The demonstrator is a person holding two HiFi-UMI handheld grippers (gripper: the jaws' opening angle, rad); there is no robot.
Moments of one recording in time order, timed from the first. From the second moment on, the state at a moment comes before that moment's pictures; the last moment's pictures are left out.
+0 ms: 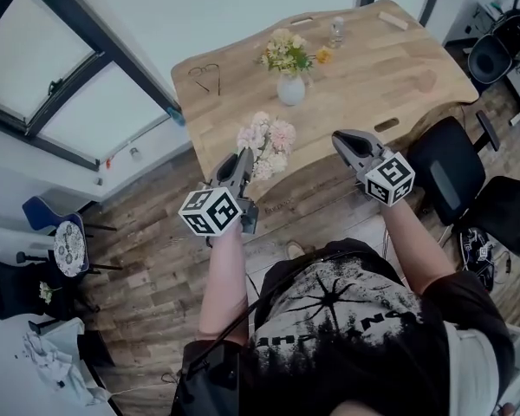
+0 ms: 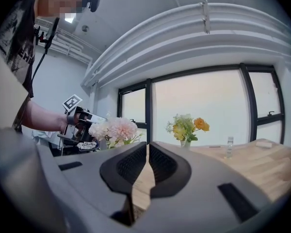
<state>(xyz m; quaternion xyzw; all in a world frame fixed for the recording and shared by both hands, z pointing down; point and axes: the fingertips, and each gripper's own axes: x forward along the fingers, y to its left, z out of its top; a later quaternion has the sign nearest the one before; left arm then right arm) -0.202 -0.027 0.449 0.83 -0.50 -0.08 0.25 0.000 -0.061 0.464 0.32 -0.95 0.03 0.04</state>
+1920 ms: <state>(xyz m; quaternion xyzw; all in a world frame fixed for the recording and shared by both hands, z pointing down) -0.075 0.062 0.460 0.81 -0.57 0.03 0.12 0.080 0.027 0.442 0.24 -0.97 0.02 0.01</state>
